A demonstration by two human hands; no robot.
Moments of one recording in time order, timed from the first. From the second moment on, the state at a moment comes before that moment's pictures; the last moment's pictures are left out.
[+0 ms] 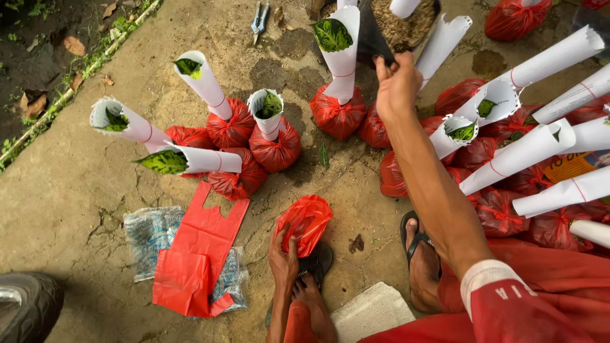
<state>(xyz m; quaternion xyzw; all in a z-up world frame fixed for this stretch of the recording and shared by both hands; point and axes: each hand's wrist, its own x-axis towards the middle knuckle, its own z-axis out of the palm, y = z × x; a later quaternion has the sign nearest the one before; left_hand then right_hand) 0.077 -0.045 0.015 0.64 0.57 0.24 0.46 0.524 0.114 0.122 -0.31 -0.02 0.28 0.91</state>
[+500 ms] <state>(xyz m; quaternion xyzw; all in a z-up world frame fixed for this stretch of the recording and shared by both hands) 0.107 -0.007 0.012 0.71 0.48 0.23 0.47 0.383 -0.125 0.186 -0.43 -0.07 0.55 0.71</state>
